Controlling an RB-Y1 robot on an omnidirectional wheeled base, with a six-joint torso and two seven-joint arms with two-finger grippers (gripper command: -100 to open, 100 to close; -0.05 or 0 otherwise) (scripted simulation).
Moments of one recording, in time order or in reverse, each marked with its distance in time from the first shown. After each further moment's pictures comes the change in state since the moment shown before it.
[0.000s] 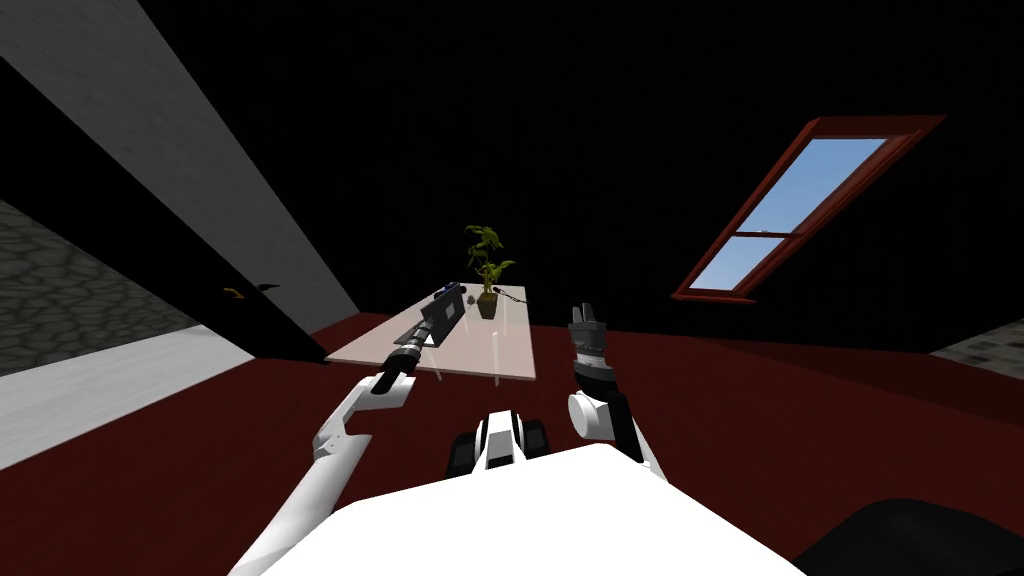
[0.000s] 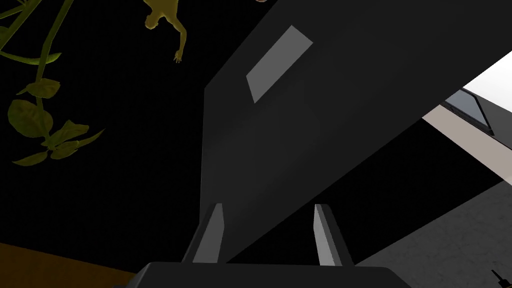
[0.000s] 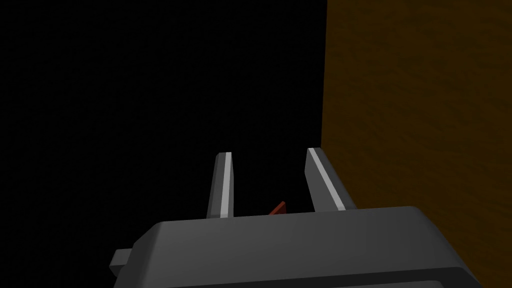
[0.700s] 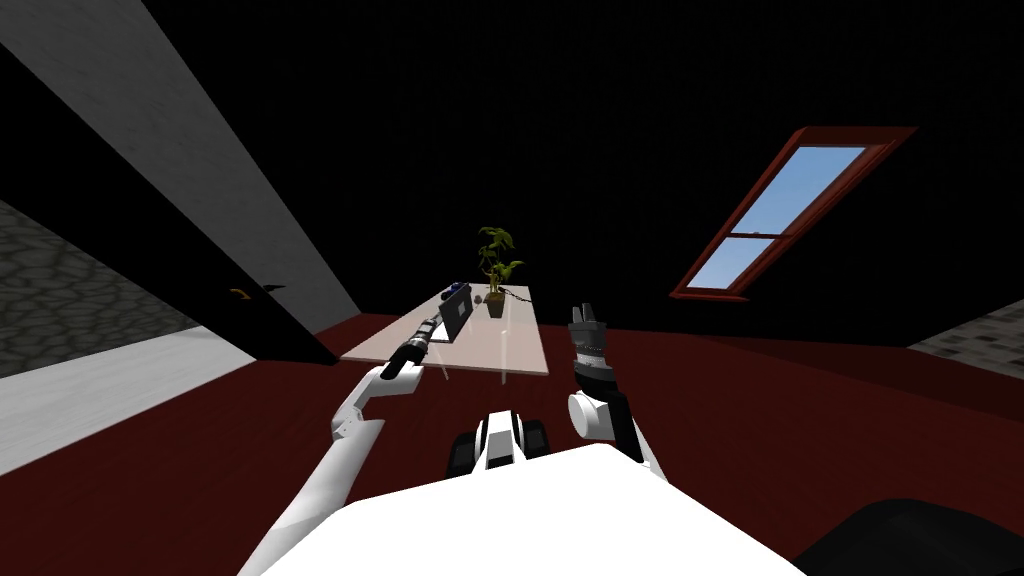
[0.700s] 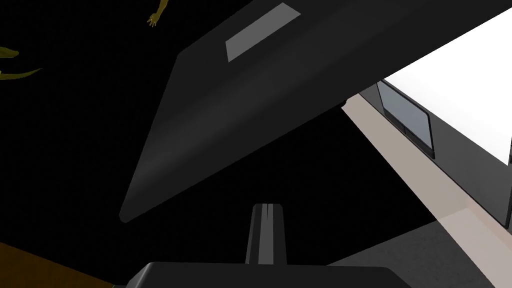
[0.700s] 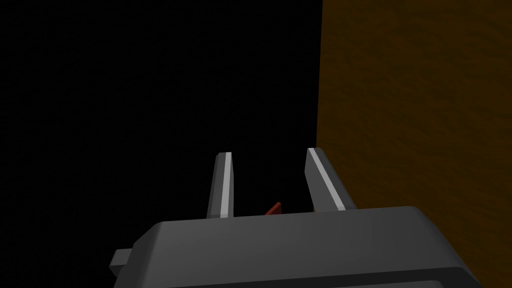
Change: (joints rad) left arm -0.060 -0.030 -0.014 -0.030 0.122 0.168 0.117; right arm 0.000 0.000 0.000 0.000 0.000 0.000 0.000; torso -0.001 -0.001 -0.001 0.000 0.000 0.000
